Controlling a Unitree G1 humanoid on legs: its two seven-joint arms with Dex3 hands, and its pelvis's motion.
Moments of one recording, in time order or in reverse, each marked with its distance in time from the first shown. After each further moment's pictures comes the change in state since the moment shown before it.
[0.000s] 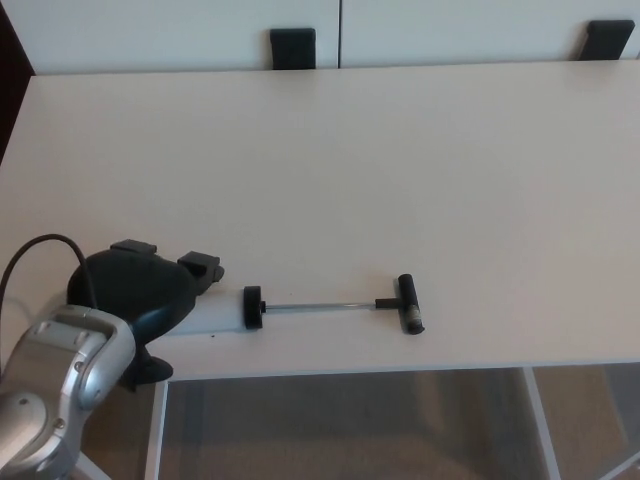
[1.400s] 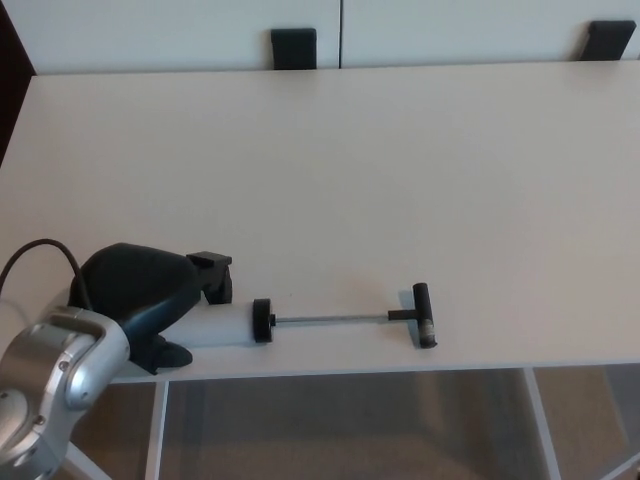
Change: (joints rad) left_arm 0.034 -0.058 0.123 0.110 -0.058 -0.243 0.139; right_arm 0.406 0.101 0.038 -0.690 0.065 0.038 0.060
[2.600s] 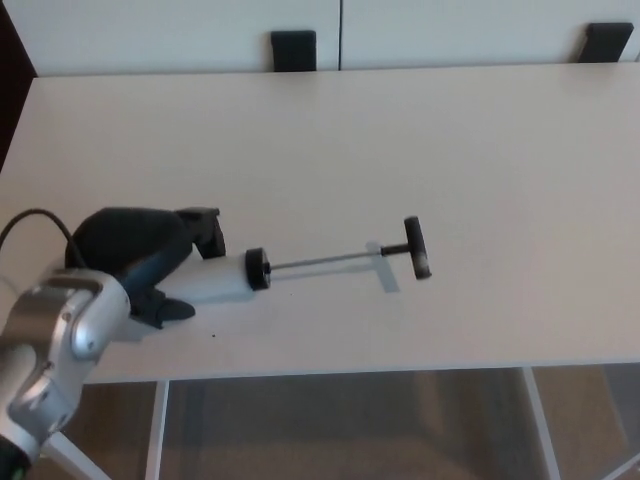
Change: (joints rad) left_arm -0.151 -0.085 0.063 0.213 -0.078 -0.019 0.035; right_arm 0.246 -0.002 0.071 -0.964 0.201 -0.103 0.076
